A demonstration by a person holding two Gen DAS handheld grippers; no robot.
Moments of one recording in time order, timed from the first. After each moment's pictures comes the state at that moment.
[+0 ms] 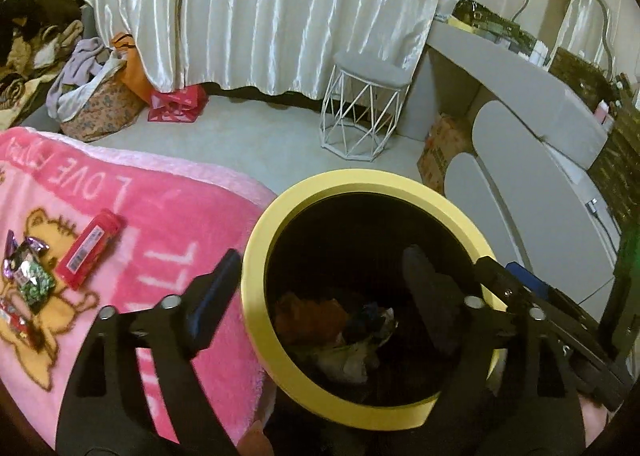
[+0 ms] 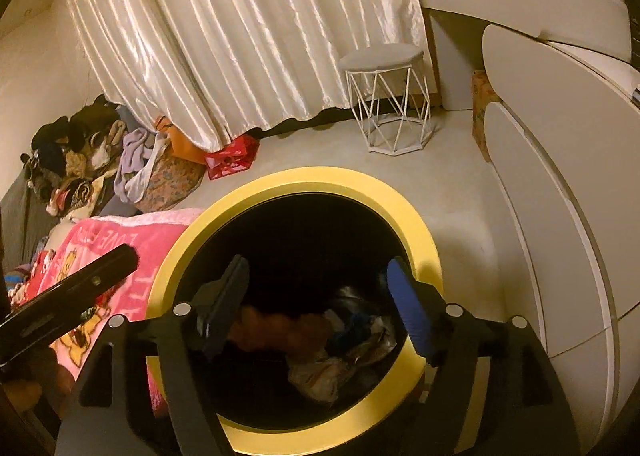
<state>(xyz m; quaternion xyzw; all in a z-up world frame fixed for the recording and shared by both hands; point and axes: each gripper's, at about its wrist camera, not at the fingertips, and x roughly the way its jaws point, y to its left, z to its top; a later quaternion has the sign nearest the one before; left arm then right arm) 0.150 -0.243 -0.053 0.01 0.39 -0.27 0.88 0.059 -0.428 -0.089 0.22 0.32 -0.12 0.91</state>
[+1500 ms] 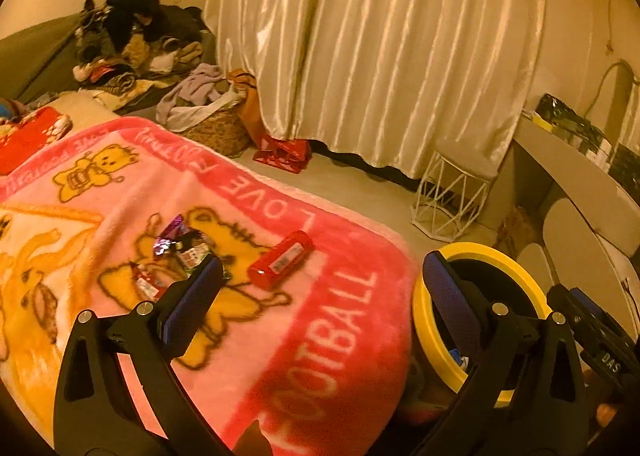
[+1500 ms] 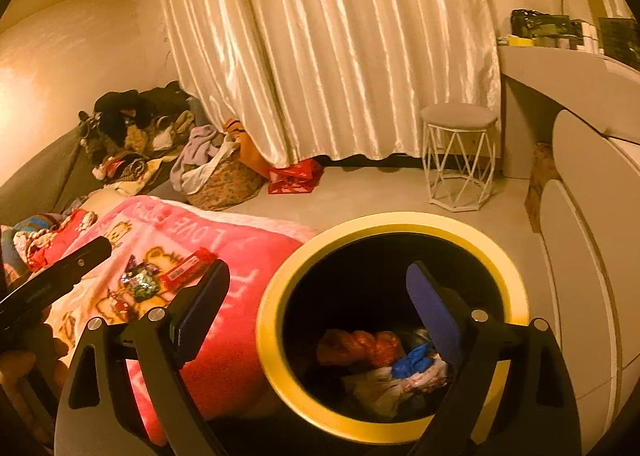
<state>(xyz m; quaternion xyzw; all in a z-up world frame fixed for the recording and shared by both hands) 0.117 -0.084 -0.013 -0.06 0.29 -0.10 0.95 0.055 -0.331 -0.034 0.13 0.26 -0.01 0.96</state>
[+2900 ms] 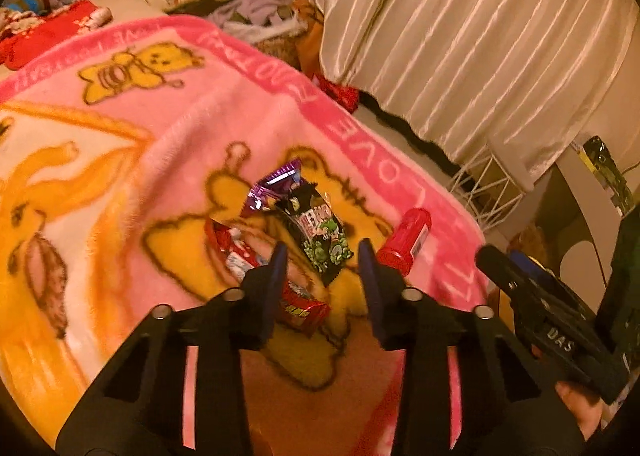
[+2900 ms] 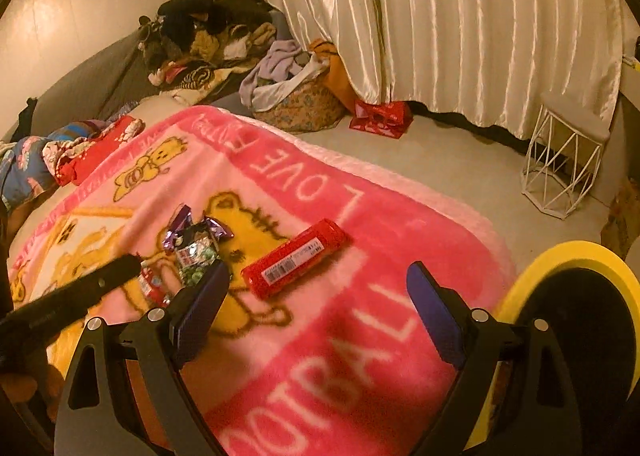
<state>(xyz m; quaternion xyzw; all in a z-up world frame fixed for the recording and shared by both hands) 0.189 0.036 -0.075 -0.17 0.41 -0.05 0.89 0.220 -0.173 -0.071 0.05 0.38 0.12 0.92</state>
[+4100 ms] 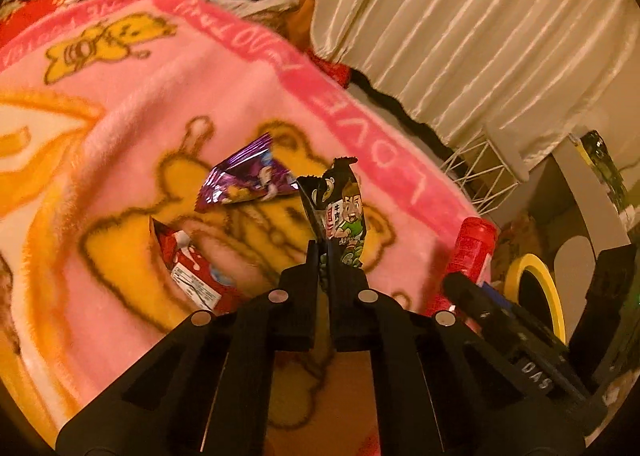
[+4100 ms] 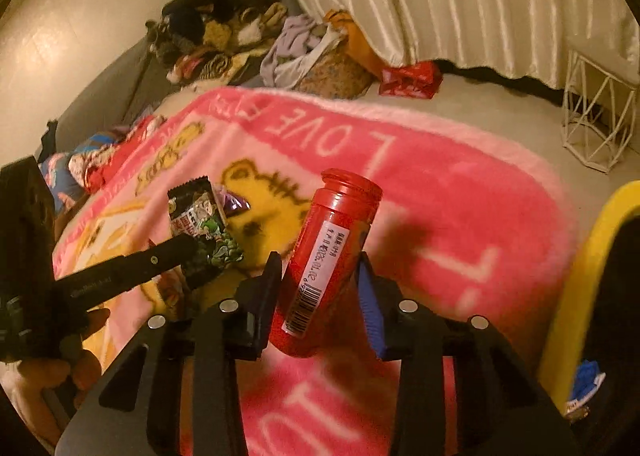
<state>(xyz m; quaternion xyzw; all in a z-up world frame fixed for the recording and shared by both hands) 0.216 0.018 -0.095 -0.18 0.43 -0.08 0.88 0.210 -0.189 -0.098 0.13 0.40 0.18 0.89</state>
